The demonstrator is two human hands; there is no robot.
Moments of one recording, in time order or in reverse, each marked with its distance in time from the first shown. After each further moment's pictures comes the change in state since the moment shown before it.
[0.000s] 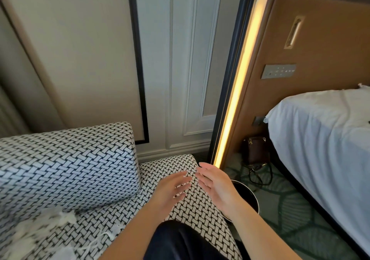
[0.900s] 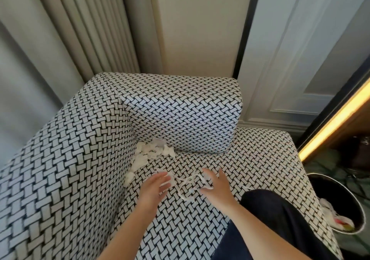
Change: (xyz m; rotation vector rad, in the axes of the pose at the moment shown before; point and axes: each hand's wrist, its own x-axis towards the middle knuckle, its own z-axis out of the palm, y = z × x) left_hand -0.125 -0.081 -0.242 -0.167 0.733 0.000; right_hand -0.003 0.199 0.163 -1.048 -0.395 -0.003
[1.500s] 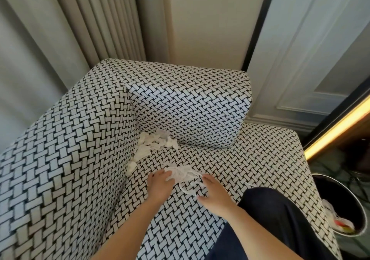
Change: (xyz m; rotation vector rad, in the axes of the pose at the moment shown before) left_hand 0.032 -0.032 0.005 0.867 0.081 0.122; right_hand -0.002 0.015 0.018 -0.425 -0.165 -0.239
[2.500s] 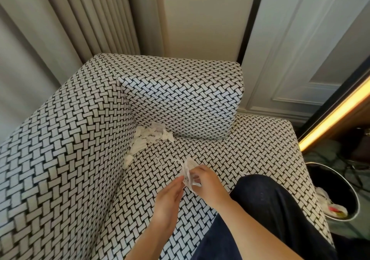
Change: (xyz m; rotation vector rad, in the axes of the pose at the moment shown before) left_hand -0.084 0.000 0.025 -1.008 -0.220 -0.018; right_hand -0.007 -0.004 0.006 0.069 0.183 -0.206
